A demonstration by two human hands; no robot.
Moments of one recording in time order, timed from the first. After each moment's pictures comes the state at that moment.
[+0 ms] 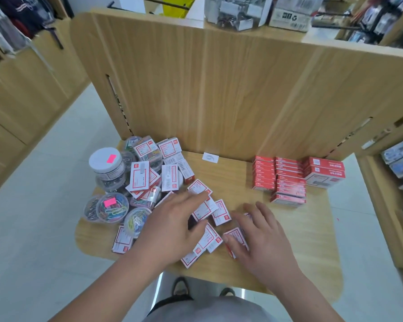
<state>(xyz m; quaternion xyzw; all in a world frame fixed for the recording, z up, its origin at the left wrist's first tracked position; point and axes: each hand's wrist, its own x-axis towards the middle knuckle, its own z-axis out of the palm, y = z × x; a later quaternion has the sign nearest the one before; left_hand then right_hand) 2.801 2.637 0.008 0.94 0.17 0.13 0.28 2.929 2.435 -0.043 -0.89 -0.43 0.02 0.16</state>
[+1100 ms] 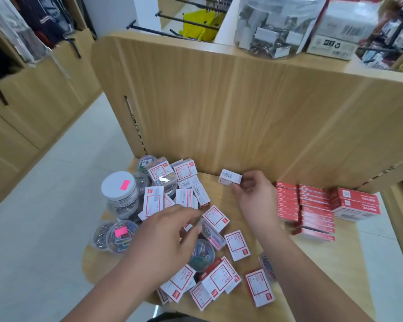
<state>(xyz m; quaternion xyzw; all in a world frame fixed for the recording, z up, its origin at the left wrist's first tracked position) 2.799 2.687 0.027 0.91 0.22 0.13 0.32 3.019 2.584 -0.042 -0.88 -0.21 0.05 0.43</state>
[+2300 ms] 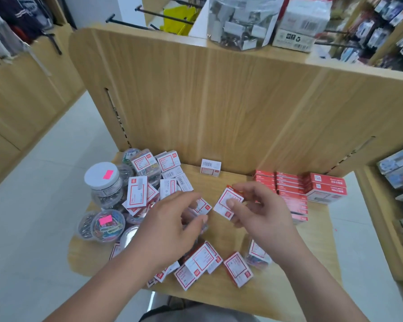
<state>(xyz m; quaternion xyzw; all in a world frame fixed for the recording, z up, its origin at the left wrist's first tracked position) 2.818 2.656 0.030 0.88 0.22 0.14 0.40 2.960 2.501 0.047 -0.77 -0.19 0.24 0.55</state>
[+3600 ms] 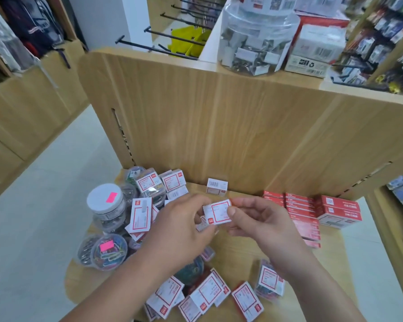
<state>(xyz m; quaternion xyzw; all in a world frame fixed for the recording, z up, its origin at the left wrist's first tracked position) 2.856 2.679 0.040 0.89 0.20 0.14 0.39 2.977 2.527 0.055 -0.68 -0.13 0.36 0.62</state>
